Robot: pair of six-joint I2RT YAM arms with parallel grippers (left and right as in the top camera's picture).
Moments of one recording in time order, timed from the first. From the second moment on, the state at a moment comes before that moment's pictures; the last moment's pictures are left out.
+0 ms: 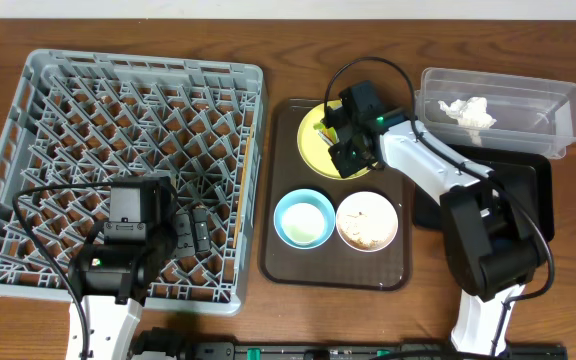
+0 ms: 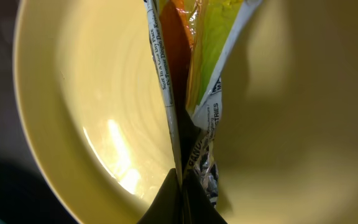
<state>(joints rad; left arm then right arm) -0.05 0.91 0.80 -0.99 0.02 -0.20 0.41 2.02 1.38 -0.61 -0.11 -0.07</state>
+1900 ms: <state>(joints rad) -0.05 0.92 0.80 -0.98 0.02 -0.20 -0.02 1.58 1.37 -0.91 -0.15 0.30</state>
